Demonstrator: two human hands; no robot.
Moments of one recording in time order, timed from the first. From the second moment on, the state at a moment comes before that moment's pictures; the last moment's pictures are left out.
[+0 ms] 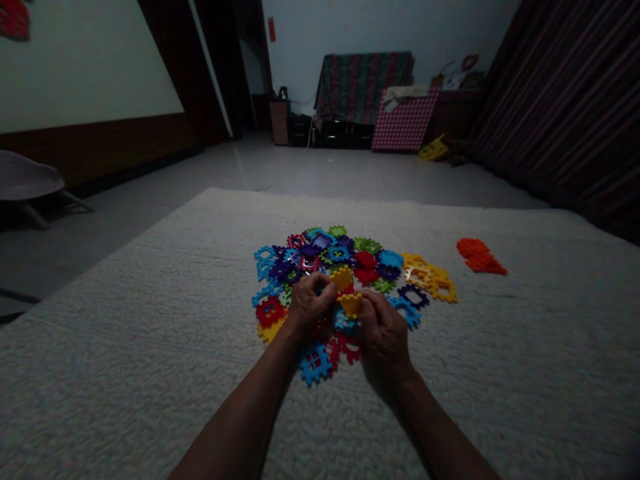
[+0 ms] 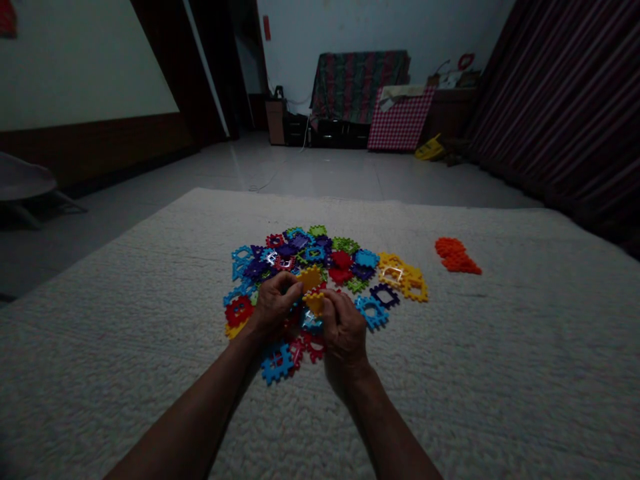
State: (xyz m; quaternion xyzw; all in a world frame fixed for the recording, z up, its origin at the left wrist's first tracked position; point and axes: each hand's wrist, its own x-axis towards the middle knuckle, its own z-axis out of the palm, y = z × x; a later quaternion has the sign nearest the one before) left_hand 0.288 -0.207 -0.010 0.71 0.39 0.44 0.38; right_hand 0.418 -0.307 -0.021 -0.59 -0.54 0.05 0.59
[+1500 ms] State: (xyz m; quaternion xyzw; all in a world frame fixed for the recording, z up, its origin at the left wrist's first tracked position) left_hand 0.284 -0.211 -0.020 0.91 0.24 0.32 0.13; right_hand 0.456 -0.309 -0.016 -0.60 -0.71 -0.02 0.38
